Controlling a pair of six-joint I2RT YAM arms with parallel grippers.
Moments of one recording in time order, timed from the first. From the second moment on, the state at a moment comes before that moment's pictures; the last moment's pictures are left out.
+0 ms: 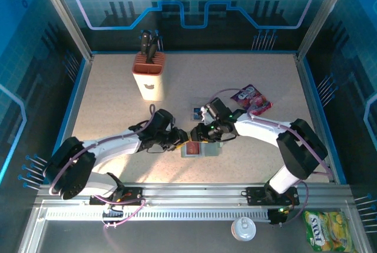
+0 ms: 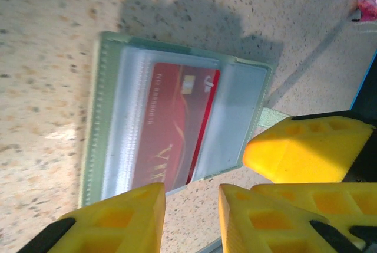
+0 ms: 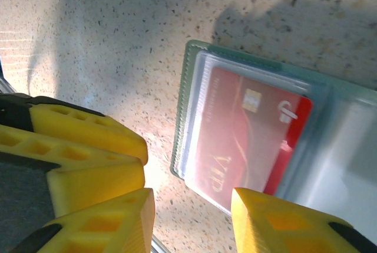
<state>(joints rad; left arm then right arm) -0.65 1.36 0.62 -0.15 0.37 -1.18 0.69 1.61 0.92 -0.38 -0.52 0.66</state>
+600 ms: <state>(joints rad) -0.64 1.45 0.62 -0.13 0.38 -1.18 0.69 1.62 0.92 -0.37 -0.50 0.67</state>
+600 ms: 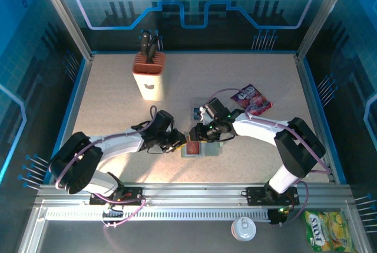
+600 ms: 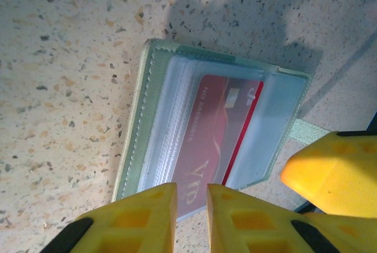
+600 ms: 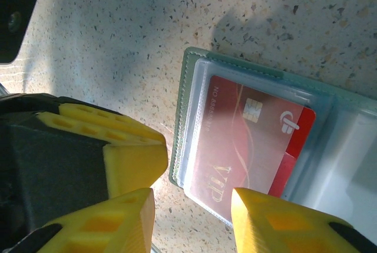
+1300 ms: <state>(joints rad) -0.64 1.51 0.62 -0.08 0.41 -1.18 0.68 1.63 0.88 -0.33 -0.50 0.67</state>
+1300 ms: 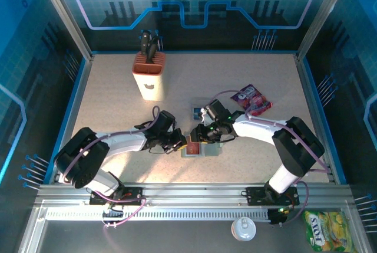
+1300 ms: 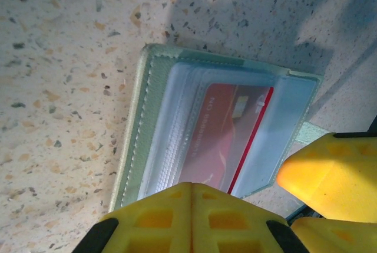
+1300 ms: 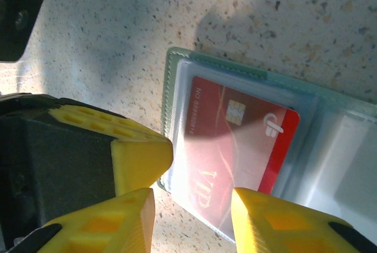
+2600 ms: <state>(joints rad) -0.64 1.53 0.62 -0.08 0.41 -1.18 0.68 1.69 0.86 -0.29 -0.53 0.68</state>
